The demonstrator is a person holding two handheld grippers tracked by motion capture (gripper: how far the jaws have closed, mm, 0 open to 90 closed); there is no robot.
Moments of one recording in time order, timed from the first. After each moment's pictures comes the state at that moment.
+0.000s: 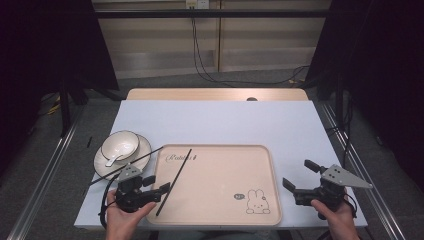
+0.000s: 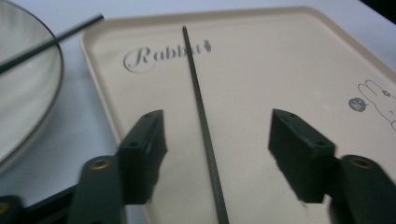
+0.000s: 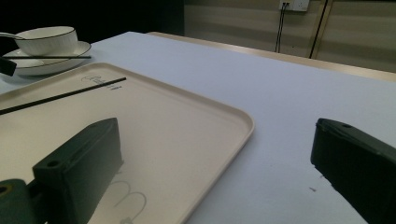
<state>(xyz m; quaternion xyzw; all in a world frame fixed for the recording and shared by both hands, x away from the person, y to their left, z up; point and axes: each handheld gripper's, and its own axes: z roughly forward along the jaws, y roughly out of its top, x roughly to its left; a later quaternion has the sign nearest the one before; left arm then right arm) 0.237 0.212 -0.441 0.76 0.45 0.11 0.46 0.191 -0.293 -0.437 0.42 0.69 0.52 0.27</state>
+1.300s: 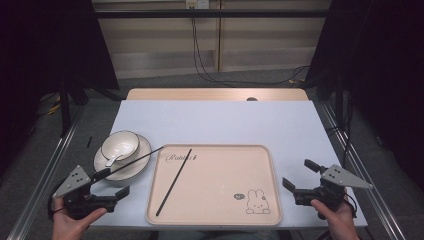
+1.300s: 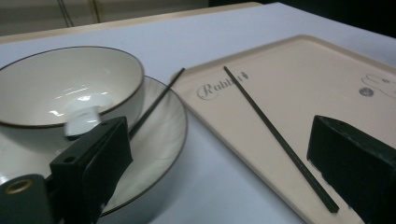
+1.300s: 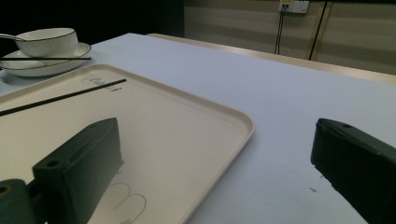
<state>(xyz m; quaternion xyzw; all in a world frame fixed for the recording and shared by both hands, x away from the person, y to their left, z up) 0.234 0.324 -0.429 0.76 0.37 0.16 0.51 0.192 -0.293 -0.436 0.42 0.69 0.52 0.28</state>
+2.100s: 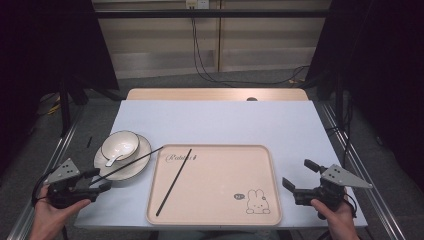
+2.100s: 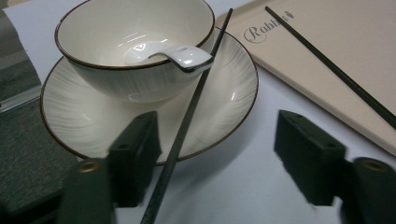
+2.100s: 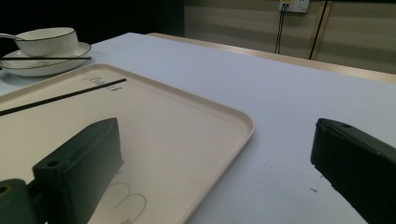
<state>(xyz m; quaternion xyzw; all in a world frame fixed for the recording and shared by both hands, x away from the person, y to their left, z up) 0.269 0.367 -0.435 0.83 0.34 0.16 0.41 0.192 -0.293 -0.437 0.42 0.69 0.52 0.28</state>
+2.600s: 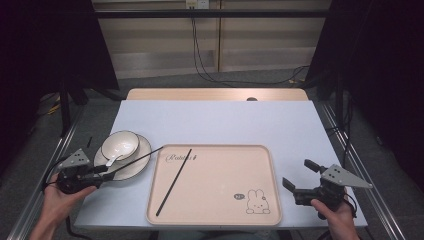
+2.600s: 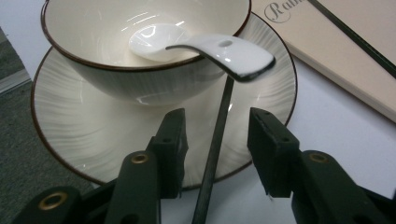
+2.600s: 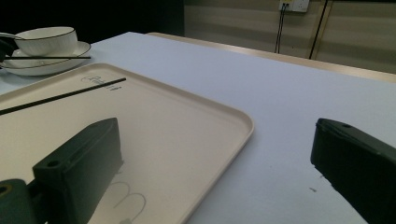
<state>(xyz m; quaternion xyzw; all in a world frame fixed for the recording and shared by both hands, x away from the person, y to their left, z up) 0.303 0.359 -0.445 0.85 0.34 0.13 0.38 0.192 -0.293 -0.437 0.42 0.69 0.52 0.27</state>
